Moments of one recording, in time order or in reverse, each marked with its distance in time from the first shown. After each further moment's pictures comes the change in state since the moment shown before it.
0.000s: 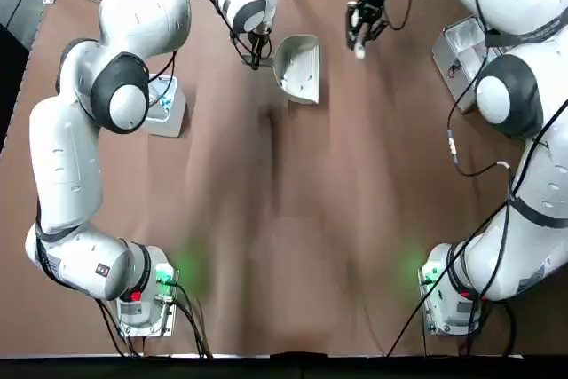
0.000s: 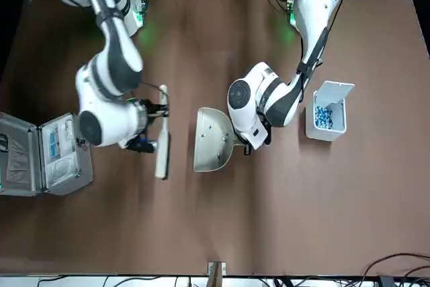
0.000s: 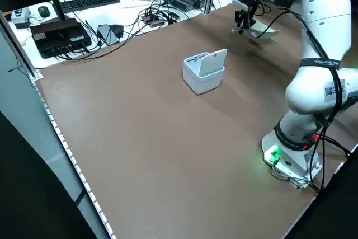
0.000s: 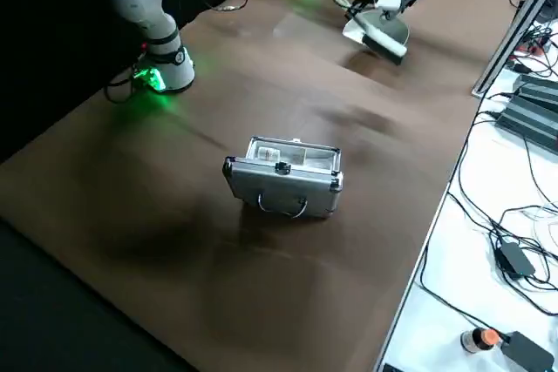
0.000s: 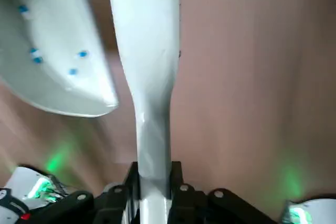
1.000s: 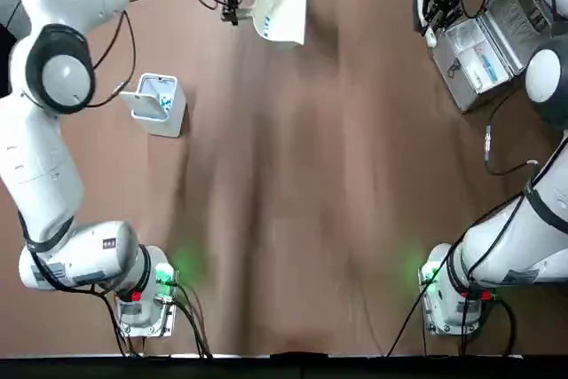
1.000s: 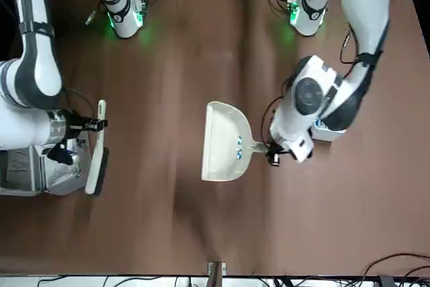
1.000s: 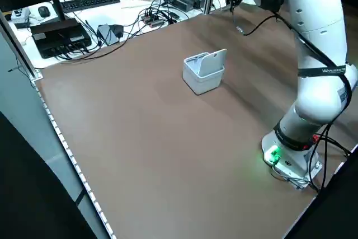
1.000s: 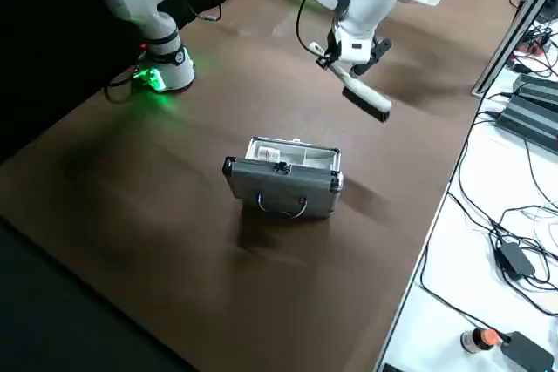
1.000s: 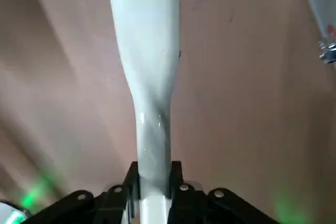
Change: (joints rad) left arm 0.507 -0.061 -0.422 0.030 -0.043 -0.064 0.218; right arm -0.349 -0.125 -0.002 -0.169 -0.128 0.079 -0.261
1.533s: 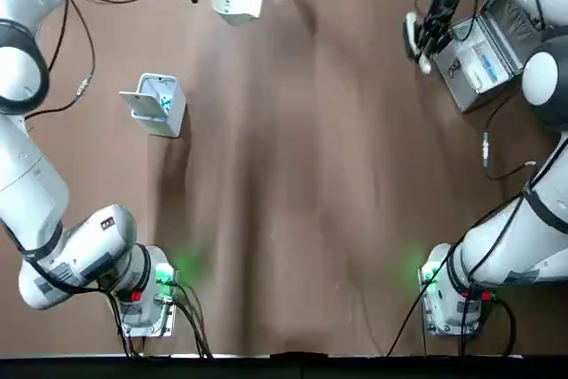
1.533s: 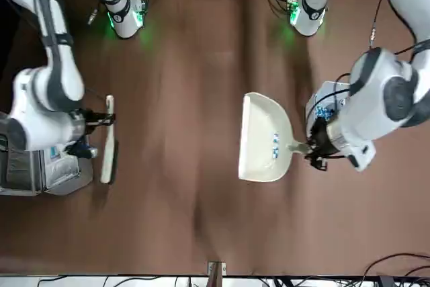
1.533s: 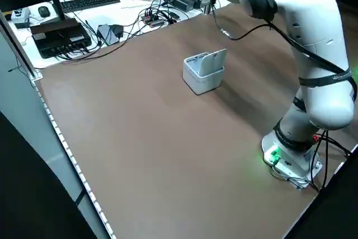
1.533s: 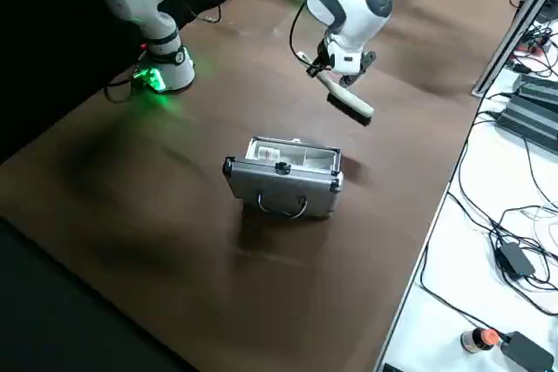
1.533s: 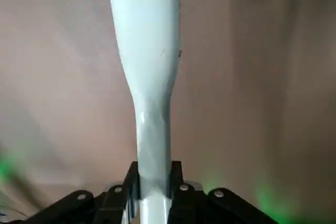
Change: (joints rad) left arm 0.403 -0.003 -0.252 0.000 0.000 -0.139 0.250; right arm 0.067 -0.005 0.022 -0.197 -0.068 0.076 -0.038
